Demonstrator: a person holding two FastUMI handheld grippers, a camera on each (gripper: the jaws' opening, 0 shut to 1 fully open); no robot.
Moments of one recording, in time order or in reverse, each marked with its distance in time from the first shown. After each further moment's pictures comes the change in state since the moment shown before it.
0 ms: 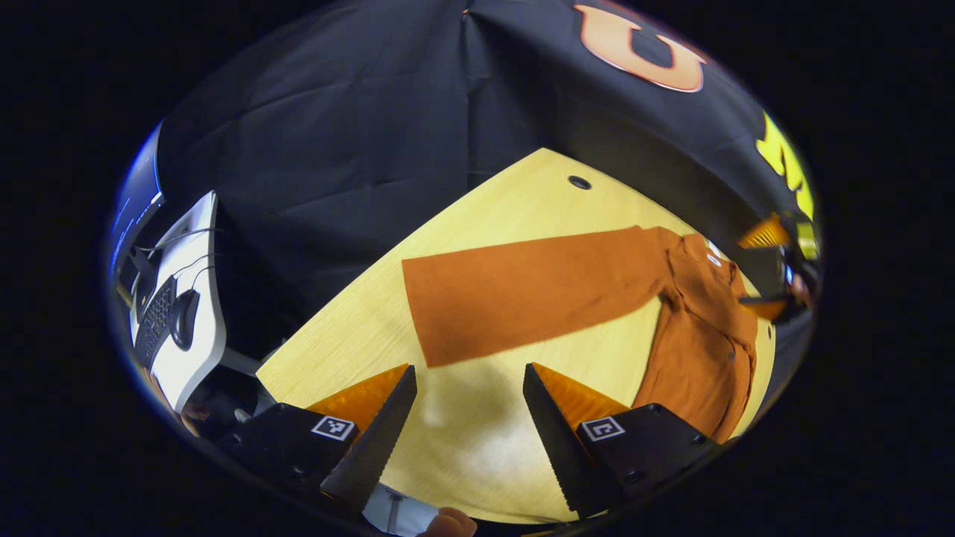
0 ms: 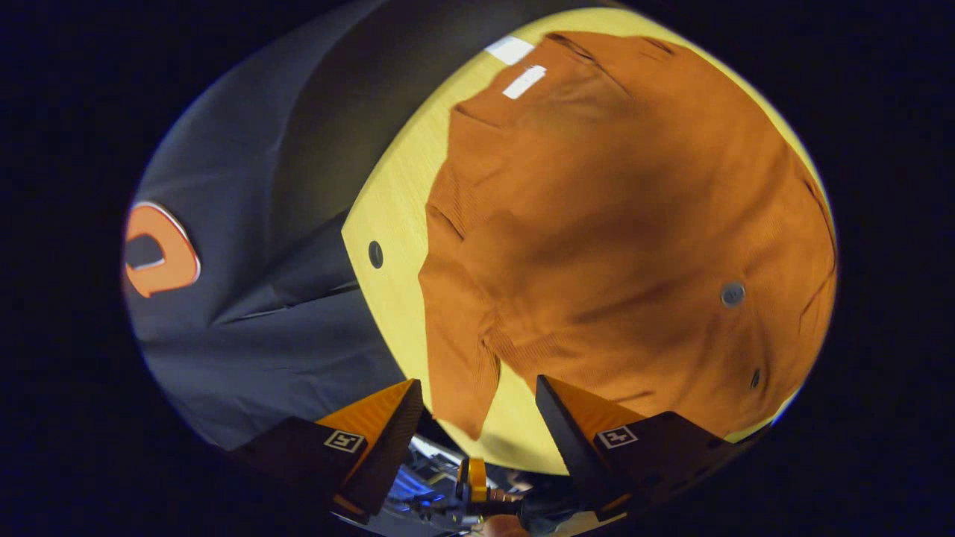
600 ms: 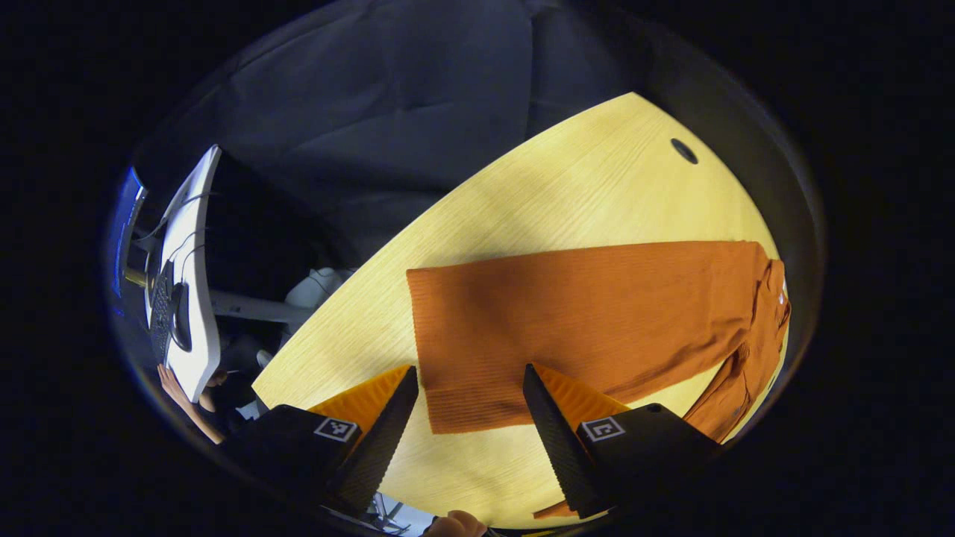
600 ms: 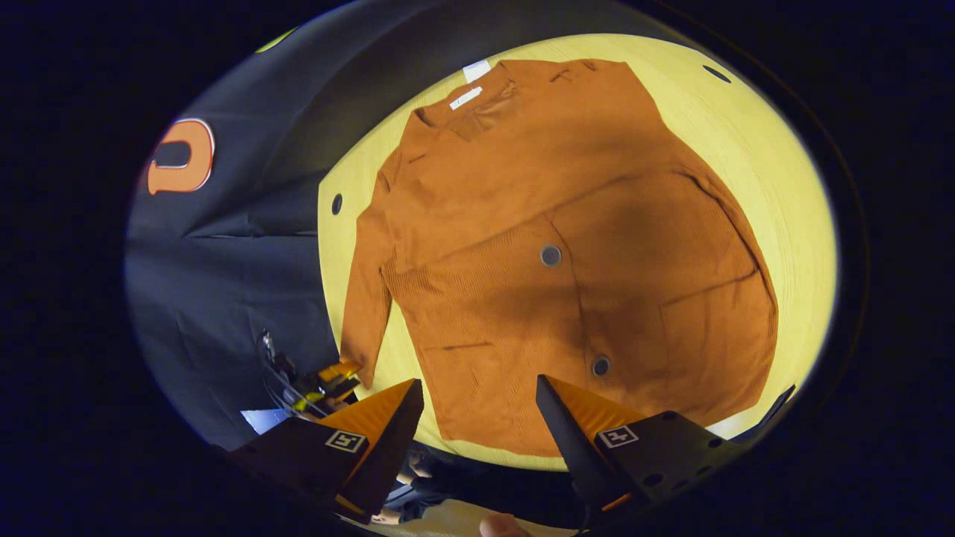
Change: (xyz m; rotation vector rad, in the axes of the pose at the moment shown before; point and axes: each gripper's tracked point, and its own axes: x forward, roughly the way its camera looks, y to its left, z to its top) left arm 0.078 0.014 0.018 -0.126 0.412 0.145; right arm -0.078 -0.141 -0.055 -0.291 -0.017 -0.177
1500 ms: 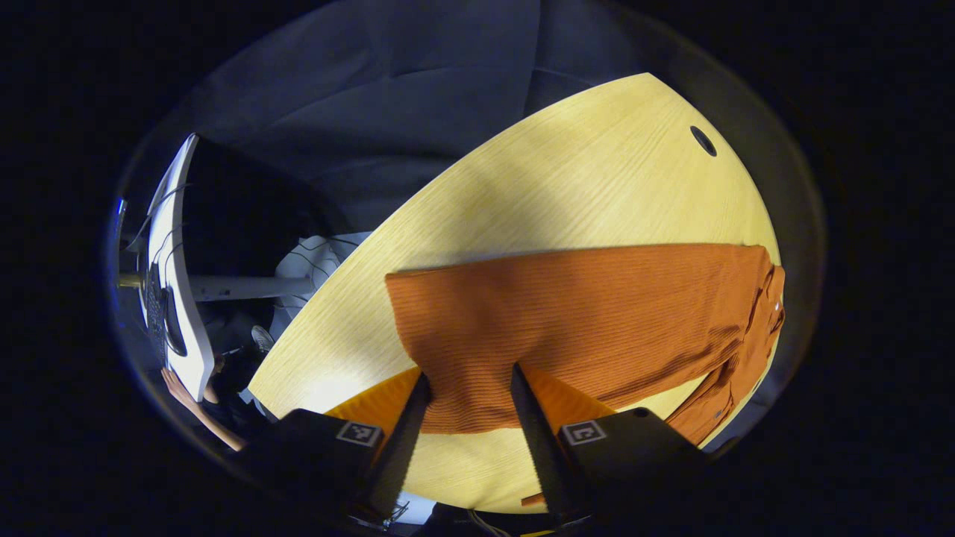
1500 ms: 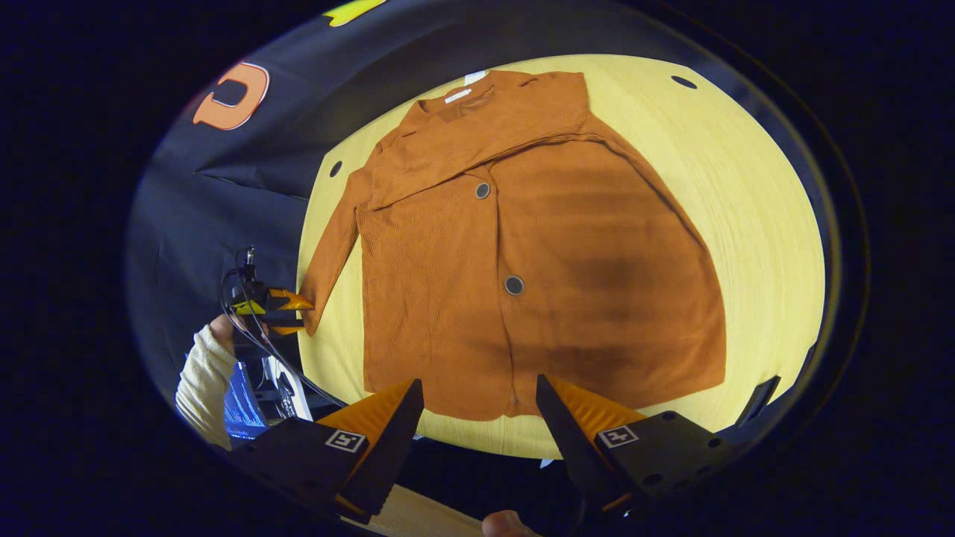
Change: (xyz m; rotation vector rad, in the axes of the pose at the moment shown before) left arm 0.001 -0.013 0.009 0.025 0.128 -0.014; right arm -0.044 -0.095 -0.085 -0.147 -0.136 -0.093
